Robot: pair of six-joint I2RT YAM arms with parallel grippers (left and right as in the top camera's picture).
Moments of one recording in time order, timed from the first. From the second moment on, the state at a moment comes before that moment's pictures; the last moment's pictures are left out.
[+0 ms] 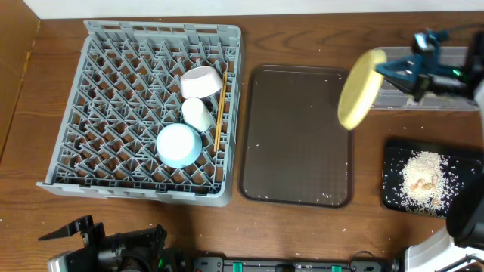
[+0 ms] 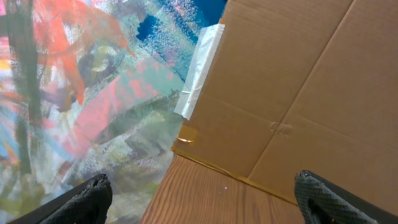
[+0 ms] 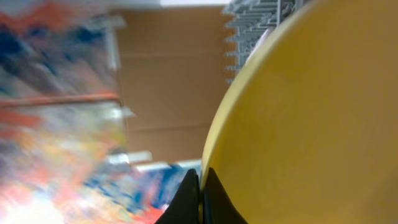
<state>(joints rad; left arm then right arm) 0.18 0.01 0.11 0.59 -1.57 0.30 -0.21 1.82 1.59 -1.00 -1.42 0.36</state>
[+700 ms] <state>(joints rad) 0.18 0.01 0.11 0.59 -1.57 0.30 0.48 1.87 1.66 0.09 -0.74 1.07</state>
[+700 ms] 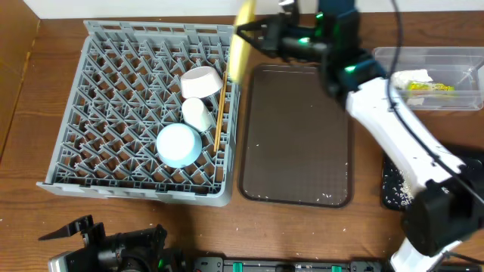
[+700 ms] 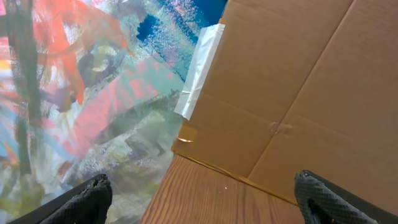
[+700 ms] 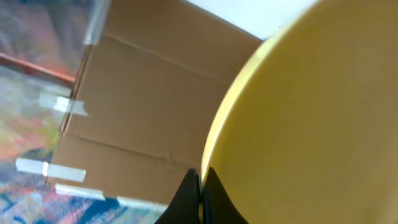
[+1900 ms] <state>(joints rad) 0.18 0.01 0.11 0.59 -1.57 0.30 0.50 2.05 1.66 -0.08 -0.73 1.02</state>
